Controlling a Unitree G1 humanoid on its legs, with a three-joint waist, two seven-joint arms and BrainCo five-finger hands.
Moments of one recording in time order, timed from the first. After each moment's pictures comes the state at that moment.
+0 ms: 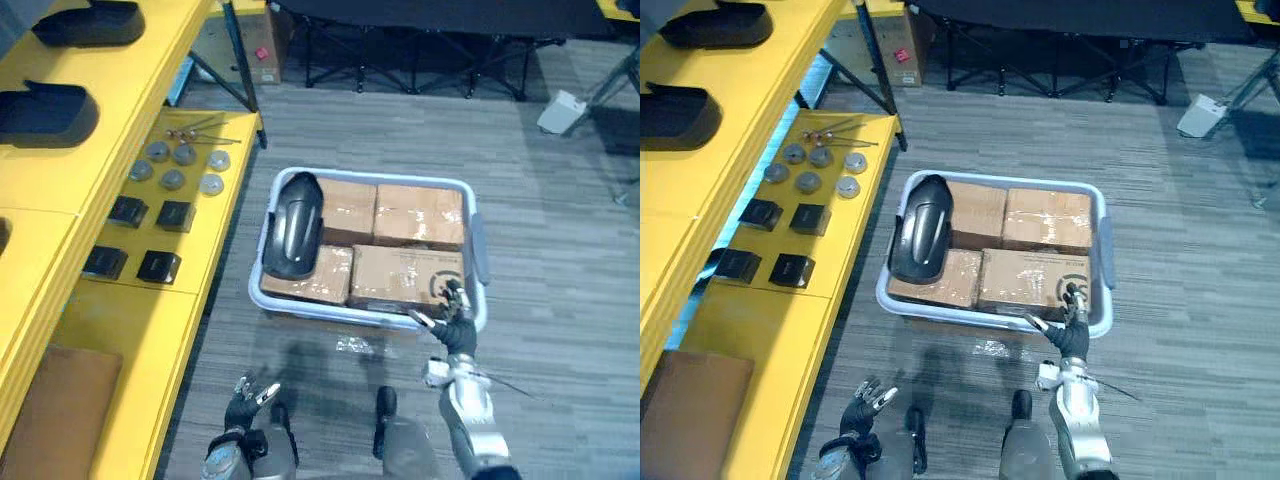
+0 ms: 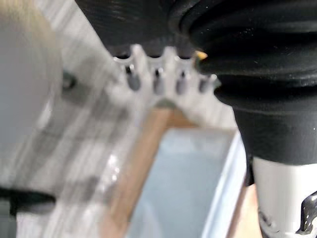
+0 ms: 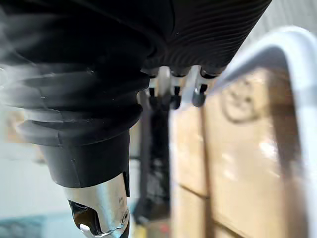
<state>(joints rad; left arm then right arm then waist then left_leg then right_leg) 0.20 0.08 -0.14 0.59 -0.42 -0.17 0.08 -0.05 -0.13 0.07 0.35 0.18 -0.28 -0.26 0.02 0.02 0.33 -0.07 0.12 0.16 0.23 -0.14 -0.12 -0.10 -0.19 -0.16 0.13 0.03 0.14</state>
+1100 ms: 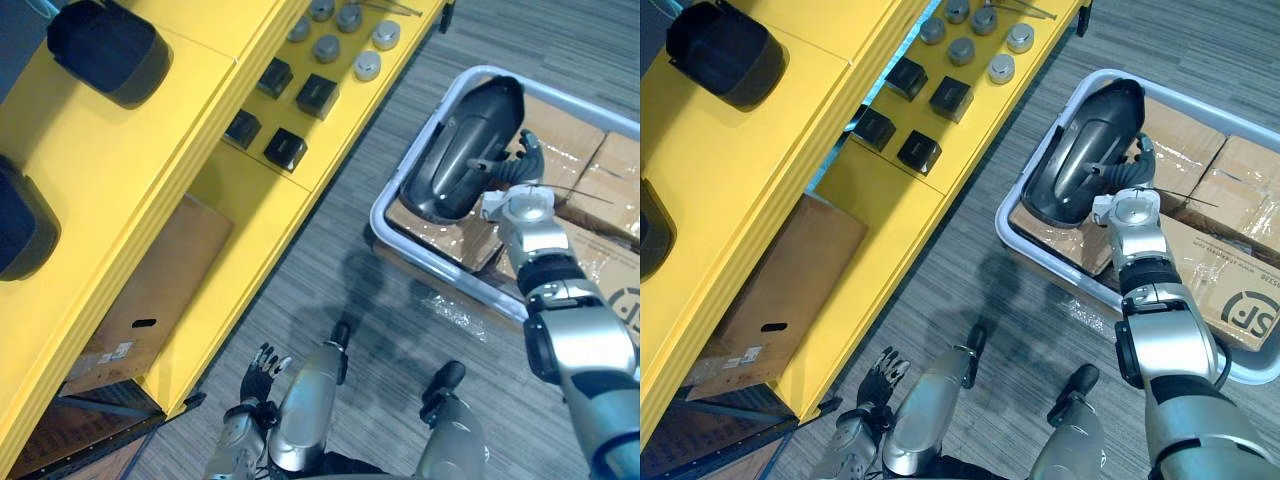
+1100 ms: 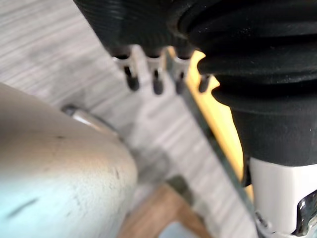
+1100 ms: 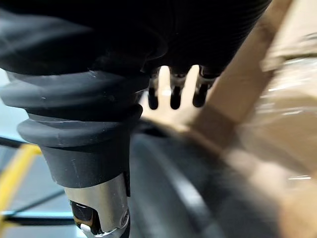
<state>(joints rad) 0.07 0.07 -0.21 0.66 -0.59 -0.21 0.00 -1.04 -0.52 0.10 1.13 0.21 0.12 -0.31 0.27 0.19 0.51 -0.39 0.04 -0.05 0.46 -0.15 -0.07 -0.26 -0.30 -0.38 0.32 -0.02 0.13</state>
